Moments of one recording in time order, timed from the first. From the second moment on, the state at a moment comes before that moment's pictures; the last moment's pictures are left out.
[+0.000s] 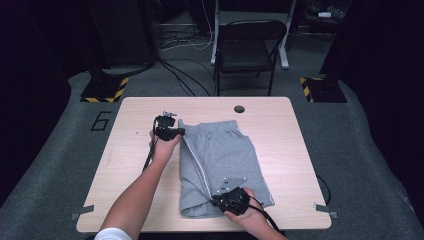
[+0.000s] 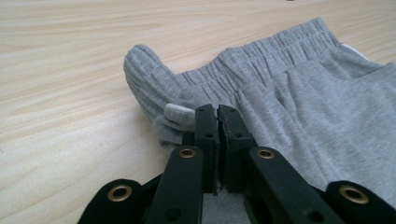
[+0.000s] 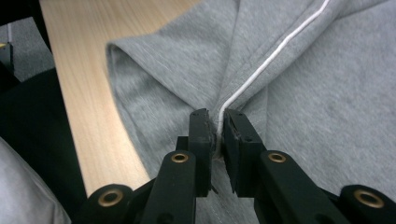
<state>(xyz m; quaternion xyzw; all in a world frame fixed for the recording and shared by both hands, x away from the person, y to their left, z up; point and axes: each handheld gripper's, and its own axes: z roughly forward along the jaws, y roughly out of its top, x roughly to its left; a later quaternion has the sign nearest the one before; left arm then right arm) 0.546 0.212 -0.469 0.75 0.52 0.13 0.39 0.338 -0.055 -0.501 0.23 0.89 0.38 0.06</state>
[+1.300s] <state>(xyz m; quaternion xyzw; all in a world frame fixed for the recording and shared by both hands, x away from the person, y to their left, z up) 0.552 0.151 -0.420 0.76 0.44 0.14 0.46 0.315 -0.097 -0.457 0.25 0.85 0.45 0.09</state>
